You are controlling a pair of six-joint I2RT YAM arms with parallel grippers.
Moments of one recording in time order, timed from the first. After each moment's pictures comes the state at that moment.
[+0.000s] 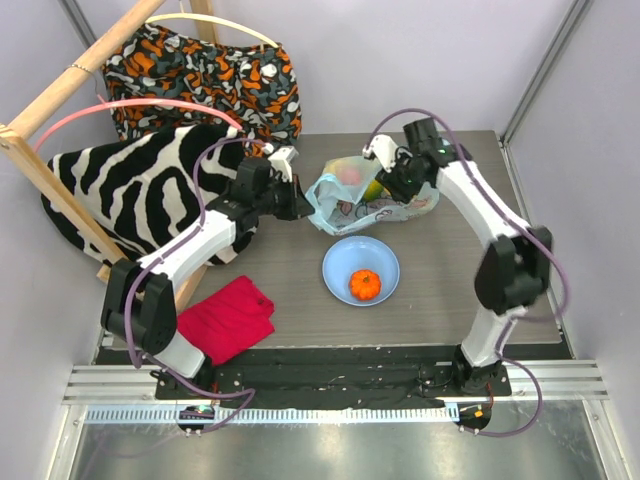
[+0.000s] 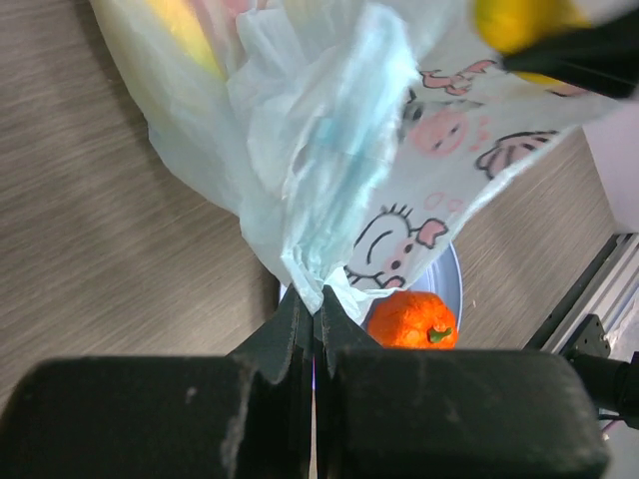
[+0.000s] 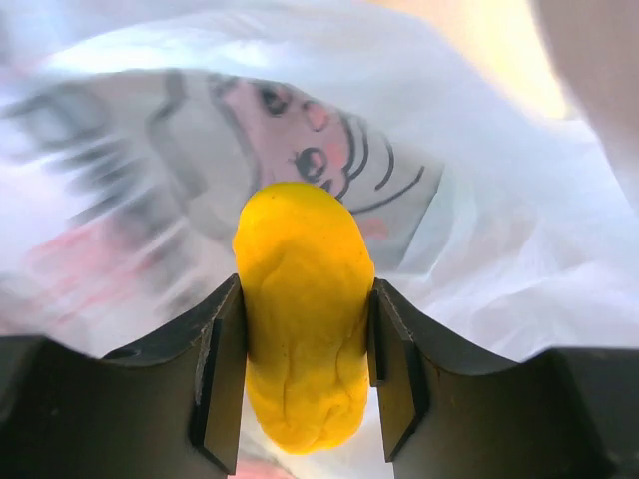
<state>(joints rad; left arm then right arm) -0.44 1.56 1.17 -0.16 0.39 -0.38 0.28 1.89 1.67 -0.77 -0.09 -0.74</state>
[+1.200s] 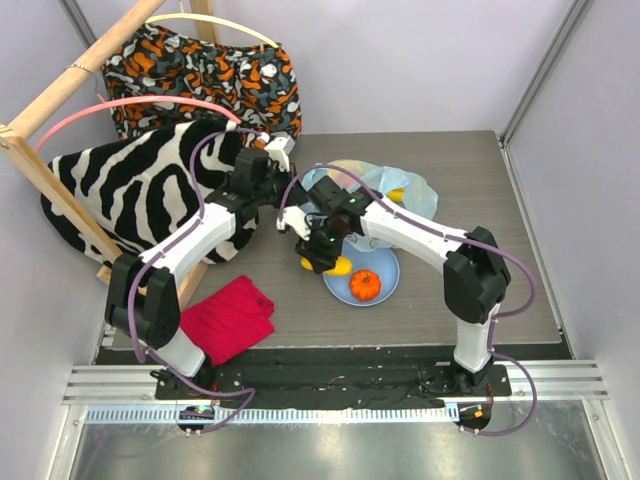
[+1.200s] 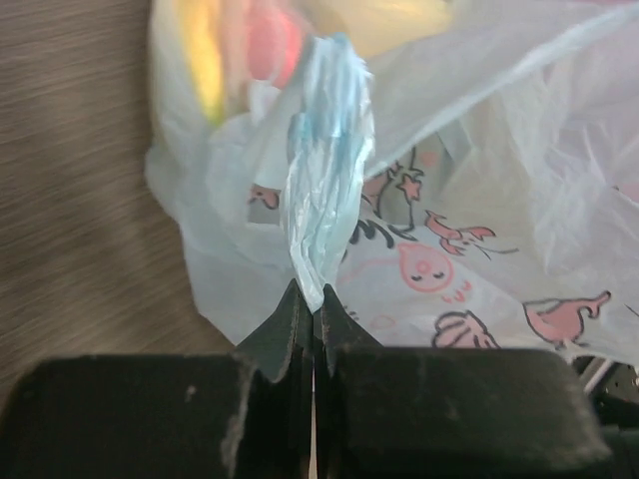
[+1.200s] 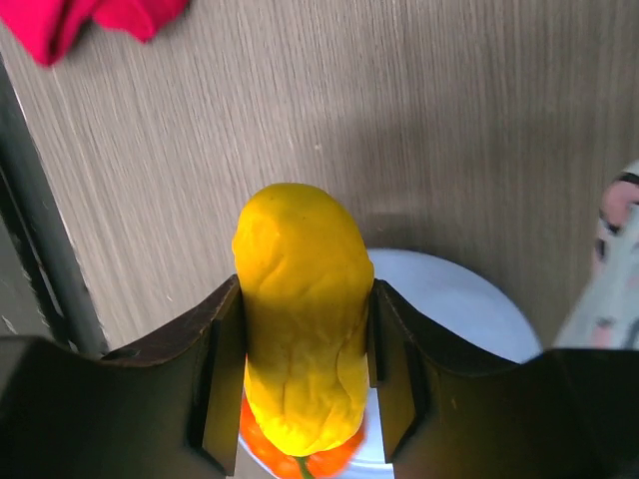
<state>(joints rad) -0.44 1.60 1.25 -0.15 0.34 -0.35 0.77 1.86 1.57 -0.83 -0.36 -0.60</state>
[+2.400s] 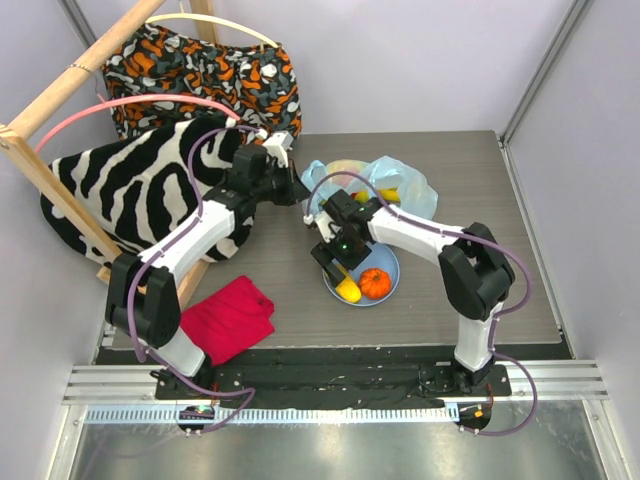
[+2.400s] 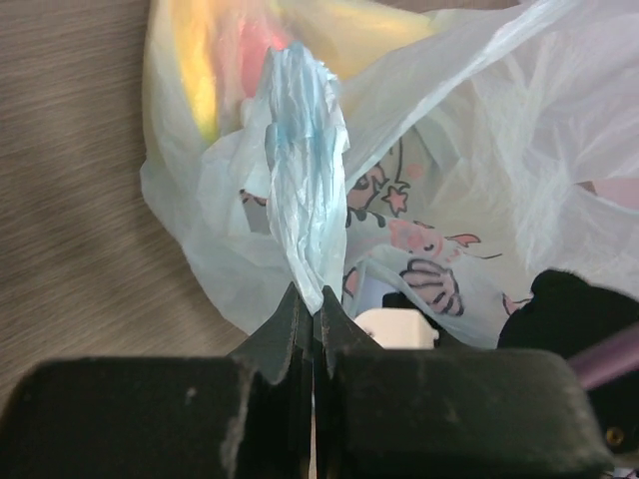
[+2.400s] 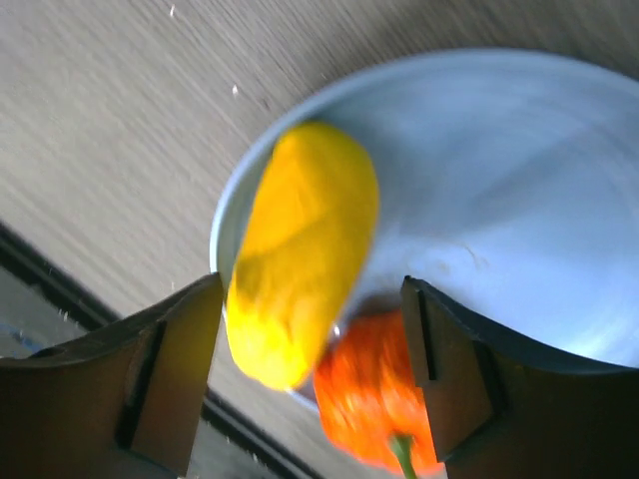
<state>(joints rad) -0.42 1.61 1.27 -0.16 0.34 -0.37 0.72 1.88 1.38 -0.77 -0.22 -0.09</state>
